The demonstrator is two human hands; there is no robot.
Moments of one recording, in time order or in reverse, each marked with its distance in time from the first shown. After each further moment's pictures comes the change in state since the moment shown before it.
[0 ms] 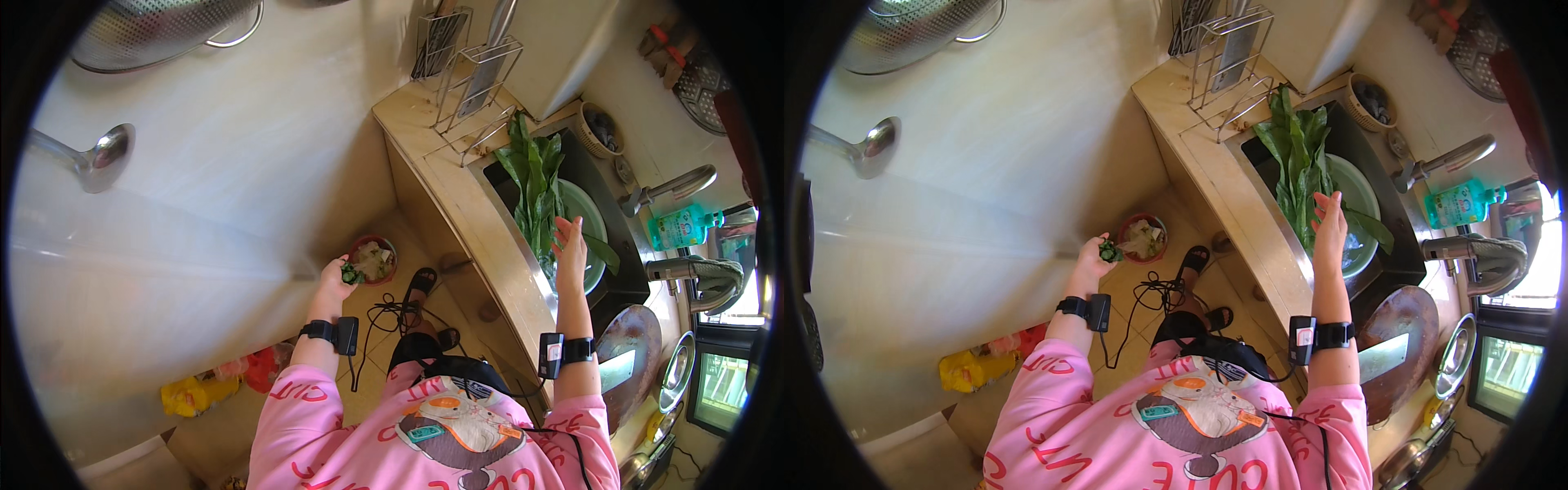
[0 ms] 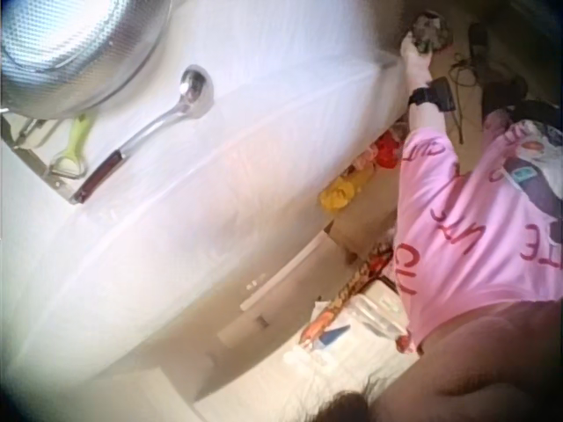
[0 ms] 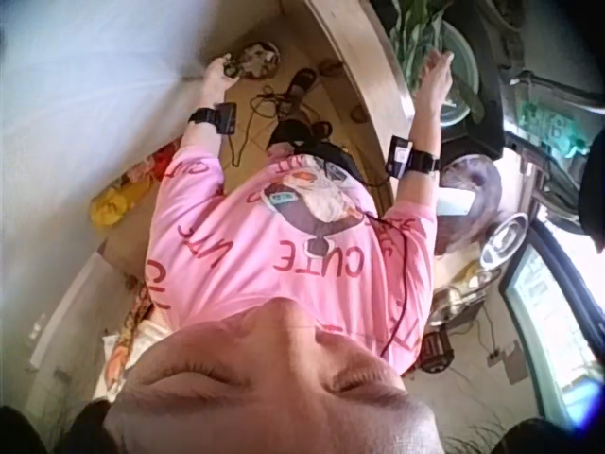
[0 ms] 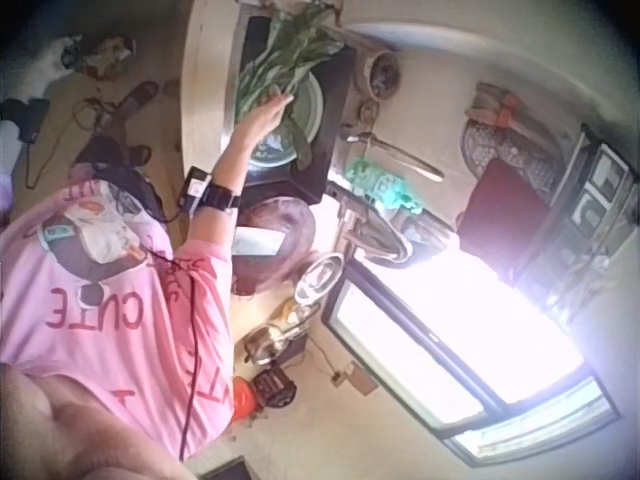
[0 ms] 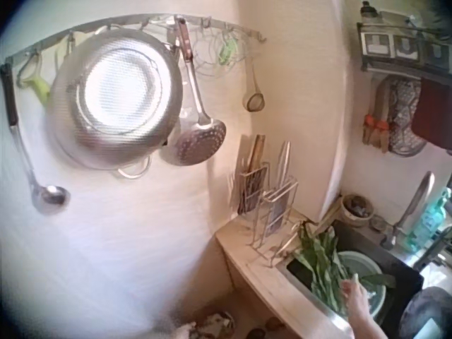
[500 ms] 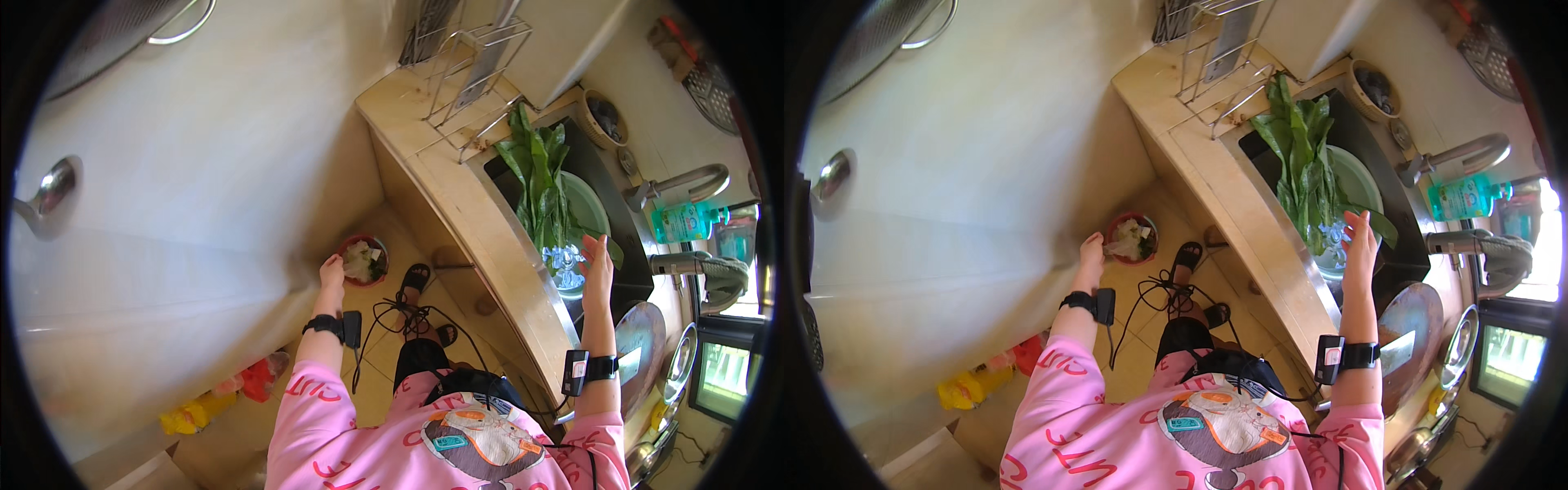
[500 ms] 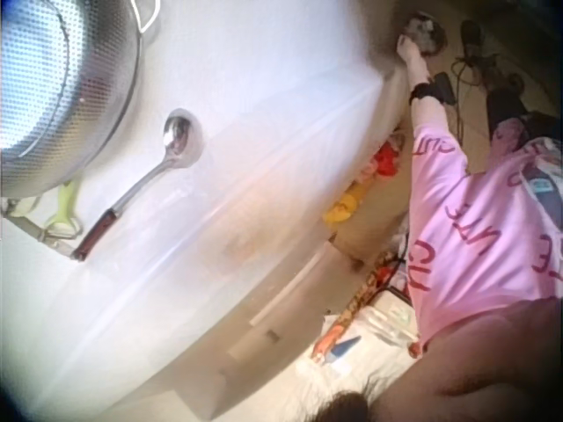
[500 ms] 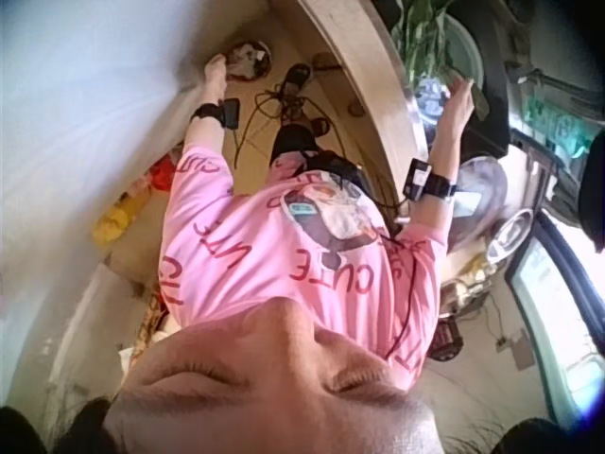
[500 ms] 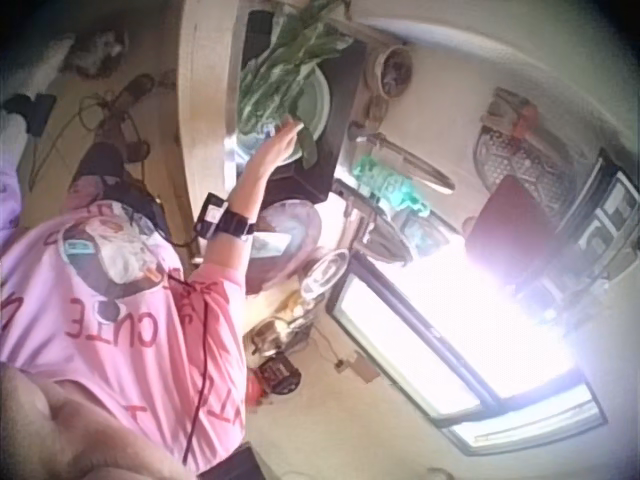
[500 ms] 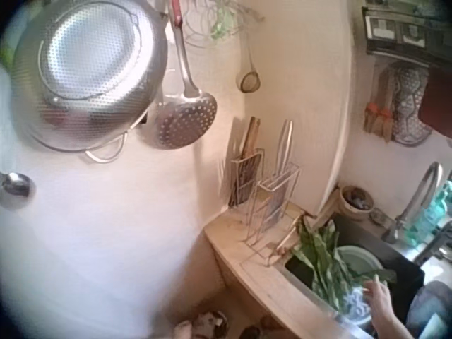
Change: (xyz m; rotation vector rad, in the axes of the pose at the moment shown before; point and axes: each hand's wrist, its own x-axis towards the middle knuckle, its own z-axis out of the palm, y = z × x) left_hand 0.118 -0.018 -0.010 0.377 0.114 0.340; right_hand 0.005 0.012 -0.043 -0.179 0.094 0.049
